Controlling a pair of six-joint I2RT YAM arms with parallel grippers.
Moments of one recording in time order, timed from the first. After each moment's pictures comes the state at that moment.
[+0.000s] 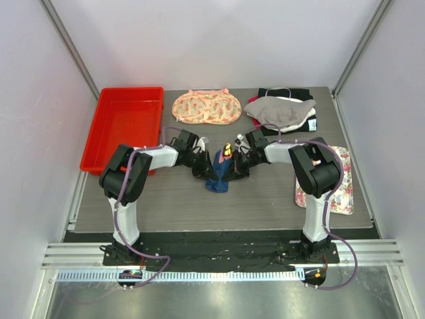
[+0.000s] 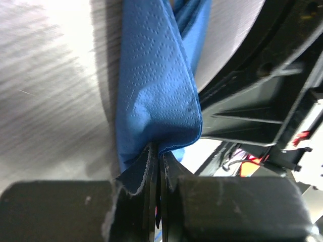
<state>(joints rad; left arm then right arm) -0.49 1.96 1.10 -0.18 0.69 -0.67 0.42 2.00 1.09 -0.19 -0.77 0.62</state>
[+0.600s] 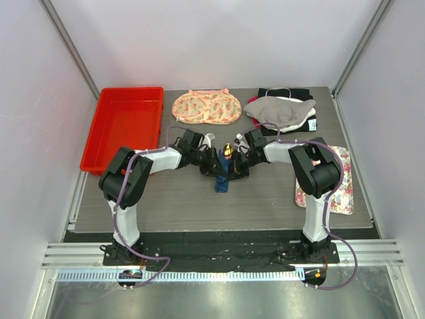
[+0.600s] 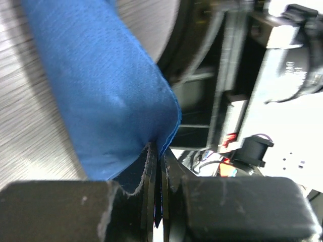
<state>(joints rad) -0.54 1.92 1.10 -0.05 0.71 -0.82 0.43 2.00 1.11 -0.22 -0.75 0.60</state>
